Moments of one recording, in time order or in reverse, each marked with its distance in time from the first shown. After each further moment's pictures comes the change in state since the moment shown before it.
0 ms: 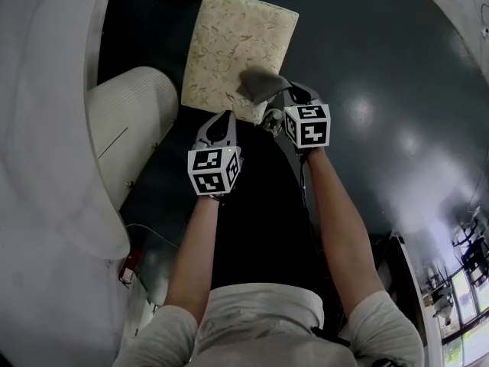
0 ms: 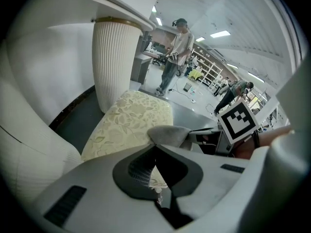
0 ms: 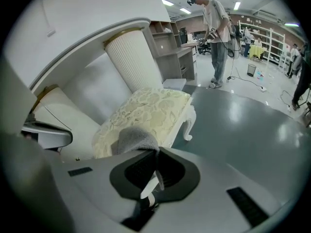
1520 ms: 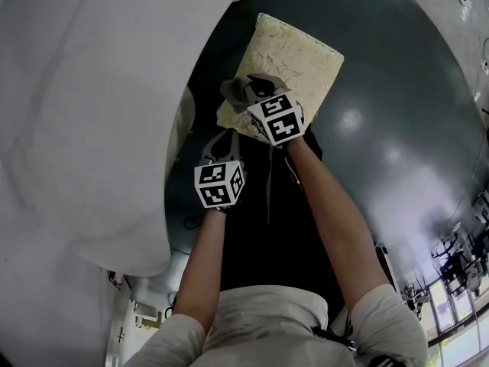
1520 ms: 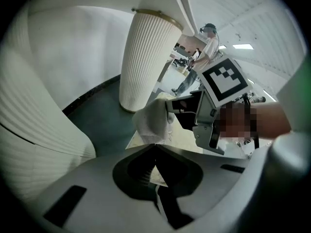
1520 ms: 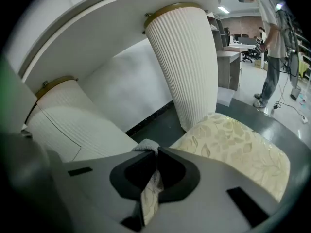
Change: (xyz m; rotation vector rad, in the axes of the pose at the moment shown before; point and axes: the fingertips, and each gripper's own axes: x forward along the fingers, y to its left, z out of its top) left arm -0.016 0.126 0.014 -0.209 0.023 0.054; right arm 0.113 0.194 0.134 -0.280 0.004 0.258
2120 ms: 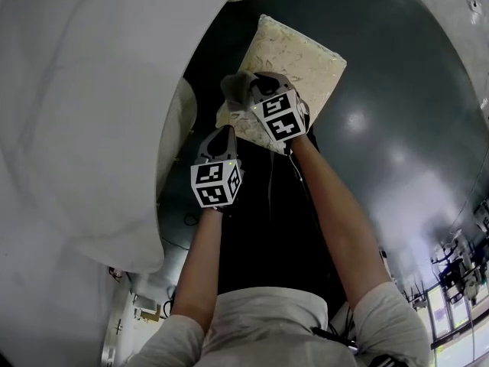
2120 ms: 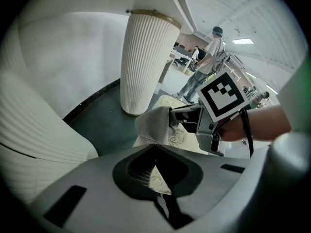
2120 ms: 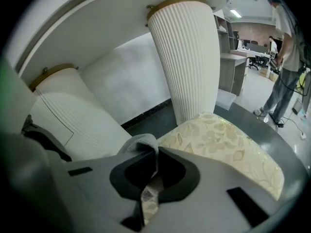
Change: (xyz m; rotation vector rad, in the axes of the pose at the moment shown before) left arm 0.014 0.002 0.021 0.036 -0.005 0.049; right arm 0.013 -0.035 -0.009 -0.115 0.050 -0.026
